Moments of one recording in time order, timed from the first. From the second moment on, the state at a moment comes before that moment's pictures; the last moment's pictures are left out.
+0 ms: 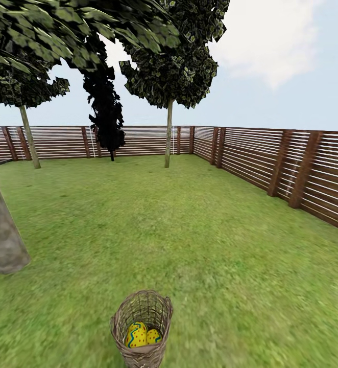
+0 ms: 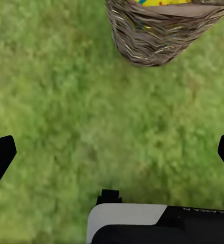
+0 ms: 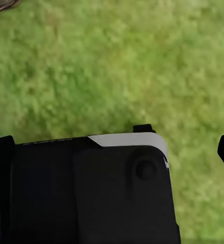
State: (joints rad) left arm -0.24 0.02 0.01 -0.15 0.07 -0.16 0.03; right arm -0.02 0.06 -0.12 -0.32 0.00 -0.06 0.02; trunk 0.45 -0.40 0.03
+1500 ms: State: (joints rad) left arm -0.43 0.03 0.00 -0.65 0.27 0.55 0.04; right arm -0.02 0.05 -0.13 -0.32 0.00 -0.06 0.01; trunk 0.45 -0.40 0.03
